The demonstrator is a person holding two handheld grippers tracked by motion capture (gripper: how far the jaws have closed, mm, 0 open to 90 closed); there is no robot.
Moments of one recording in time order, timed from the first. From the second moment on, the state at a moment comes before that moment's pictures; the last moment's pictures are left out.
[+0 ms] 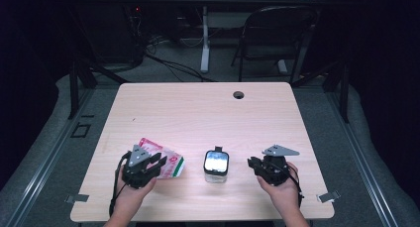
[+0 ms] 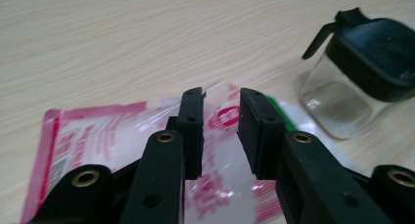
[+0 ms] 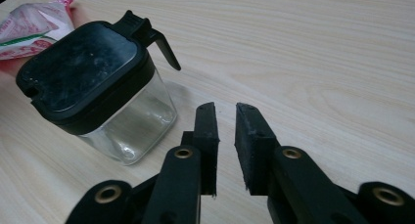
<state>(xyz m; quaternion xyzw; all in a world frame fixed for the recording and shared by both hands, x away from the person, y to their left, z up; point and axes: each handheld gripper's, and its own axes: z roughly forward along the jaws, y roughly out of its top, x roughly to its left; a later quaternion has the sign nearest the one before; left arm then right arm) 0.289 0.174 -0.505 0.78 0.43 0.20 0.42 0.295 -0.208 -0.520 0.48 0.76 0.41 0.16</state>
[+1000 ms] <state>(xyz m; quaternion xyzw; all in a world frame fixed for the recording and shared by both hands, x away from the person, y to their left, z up) 0.301 0.079 -0.533 0.80 0.42 0.15 0.40 0.292 -0.167 -0.527 0.43 0.80 0.40 0.14</state>
